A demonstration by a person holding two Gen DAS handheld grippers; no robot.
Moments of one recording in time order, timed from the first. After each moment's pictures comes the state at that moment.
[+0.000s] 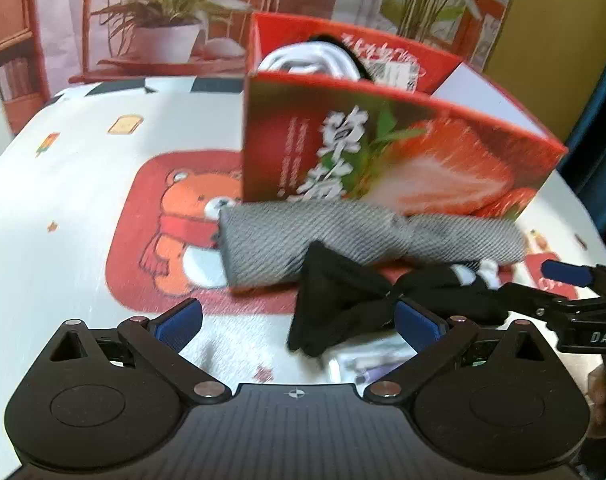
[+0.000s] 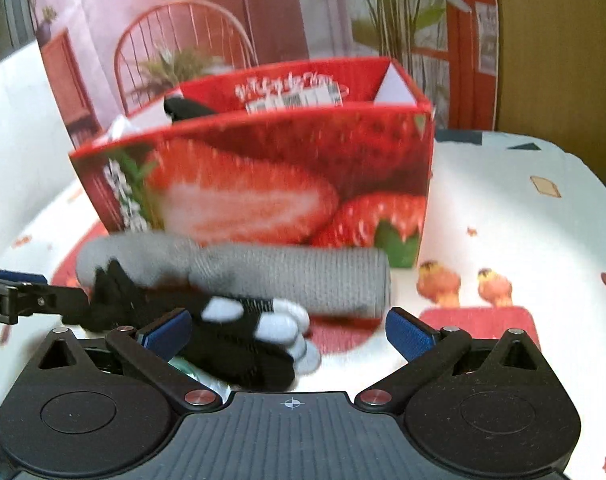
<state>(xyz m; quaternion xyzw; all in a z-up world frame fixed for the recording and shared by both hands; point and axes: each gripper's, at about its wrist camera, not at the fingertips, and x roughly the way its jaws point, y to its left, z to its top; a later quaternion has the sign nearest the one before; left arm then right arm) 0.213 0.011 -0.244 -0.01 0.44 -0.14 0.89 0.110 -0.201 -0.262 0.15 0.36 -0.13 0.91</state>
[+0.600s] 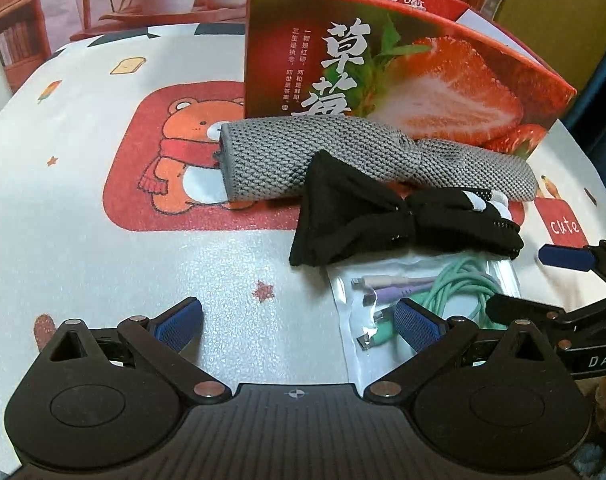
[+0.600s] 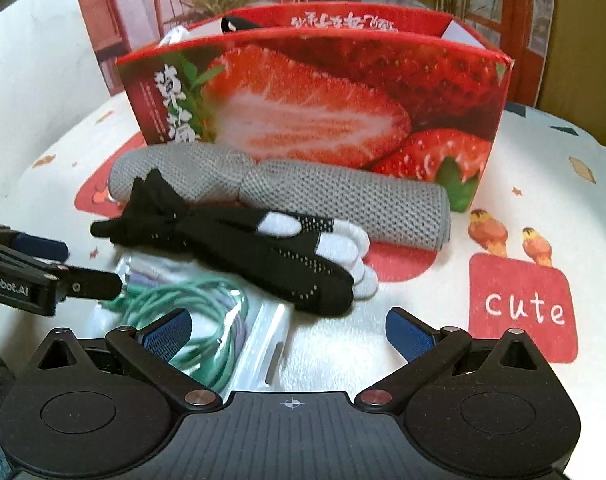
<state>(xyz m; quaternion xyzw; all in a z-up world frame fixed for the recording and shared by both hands) 0.191 0.010 -0.268 0.01 0.50 -0.14 0.86 0.115 -0.163 -0.272 0.12 0.45 -0.08 0.88</state>
